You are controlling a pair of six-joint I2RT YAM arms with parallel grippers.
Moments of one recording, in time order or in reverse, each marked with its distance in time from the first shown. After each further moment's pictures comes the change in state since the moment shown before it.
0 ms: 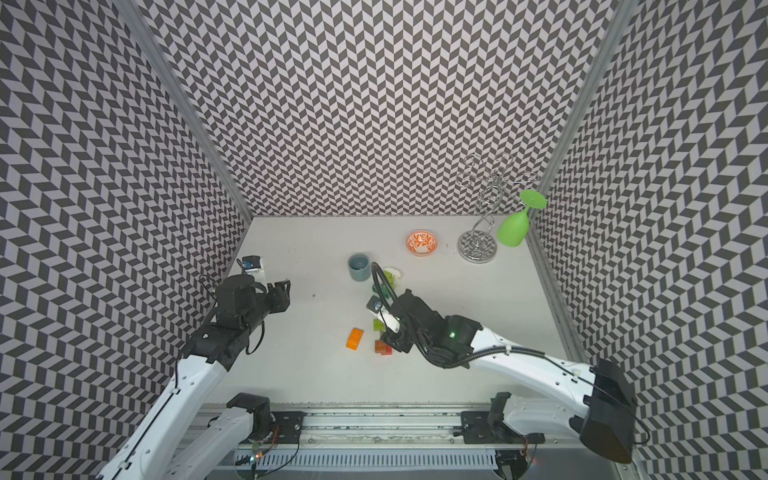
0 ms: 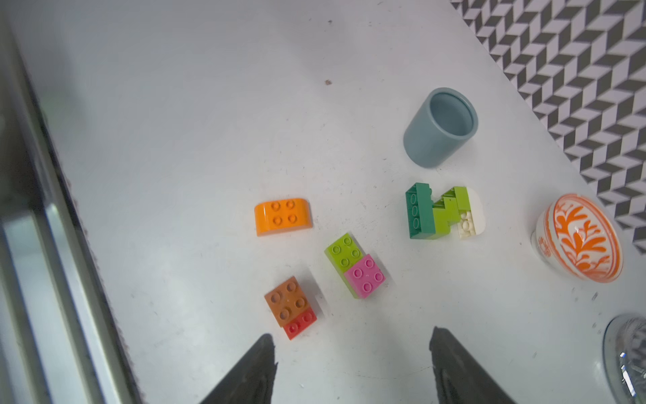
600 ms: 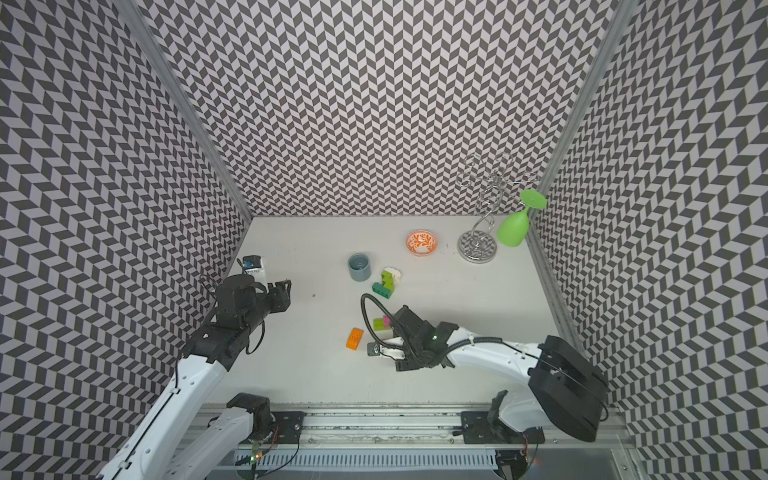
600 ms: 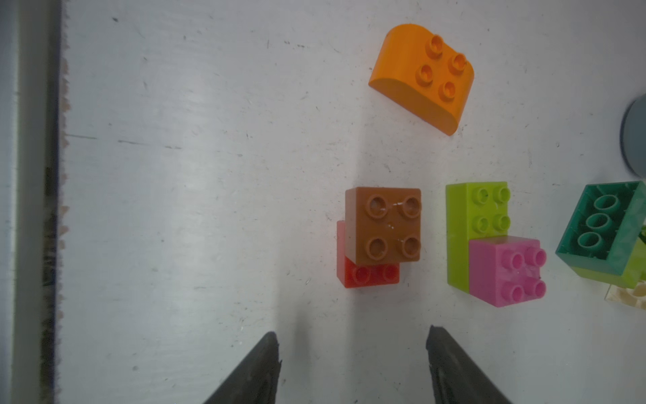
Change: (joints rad) left arm 0.000 0.001 0.000 0.004 0.013 0.001; right arm -0.082 0.234 -0.123 0.075 -0.210 -0.422
